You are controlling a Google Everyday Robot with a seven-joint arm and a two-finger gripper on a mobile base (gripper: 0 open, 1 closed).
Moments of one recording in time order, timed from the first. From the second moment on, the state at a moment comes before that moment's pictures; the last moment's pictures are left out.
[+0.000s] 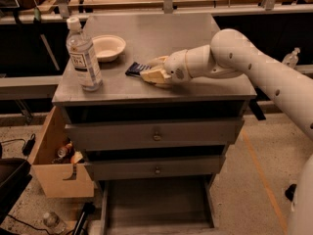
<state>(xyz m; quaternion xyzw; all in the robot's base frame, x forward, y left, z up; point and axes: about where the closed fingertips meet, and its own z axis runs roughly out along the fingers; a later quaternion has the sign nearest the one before) 0.680 0.023 0.829 -0.49 0.69 0.33 0.42</state>
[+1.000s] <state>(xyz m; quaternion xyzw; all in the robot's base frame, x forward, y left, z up) 0.680 0.023 0.829 -0.49 0.69 0.33 0.42</state>
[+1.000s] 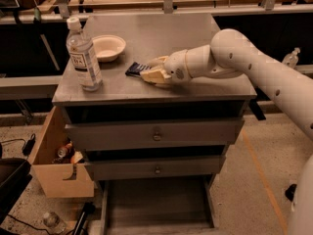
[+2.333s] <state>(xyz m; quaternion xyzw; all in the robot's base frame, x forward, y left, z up) 0.636 0.002 0.949 -0.50 0.69 0.20 0.49</state>
